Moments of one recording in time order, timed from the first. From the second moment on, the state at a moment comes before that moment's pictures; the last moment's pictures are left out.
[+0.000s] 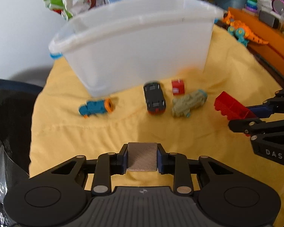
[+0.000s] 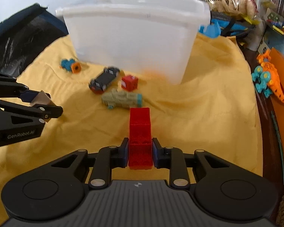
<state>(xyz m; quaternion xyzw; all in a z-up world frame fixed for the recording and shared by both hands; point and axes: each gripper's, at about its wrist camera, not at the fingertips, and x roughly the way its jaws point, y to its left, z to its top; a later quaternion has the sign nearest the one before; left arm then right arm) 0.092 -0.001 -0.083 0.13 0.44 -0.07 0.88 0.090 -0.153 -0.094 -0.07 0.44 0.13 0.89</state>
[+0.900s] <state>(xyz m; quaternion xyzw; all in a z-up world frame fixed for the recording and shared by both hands) 0.220 -0.010 0.041 0.16 0.32 -0.03 0.93 0.198 -0.151 0.017 -0.03 0.34 0.11 0.93</state>
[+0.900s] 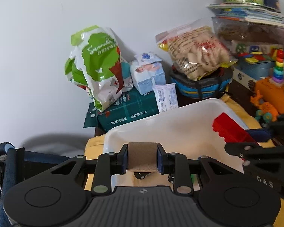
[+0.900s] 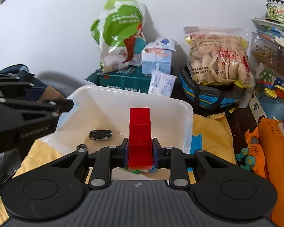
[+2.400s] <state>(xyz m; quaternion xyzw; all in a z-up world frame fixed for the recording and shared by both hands) 0.195 0.057 -0.090 -0.03 0.47 0.07 0.88 0.125 -0.151 -0.049 -0.02 0.39 0.11 0.91</state>
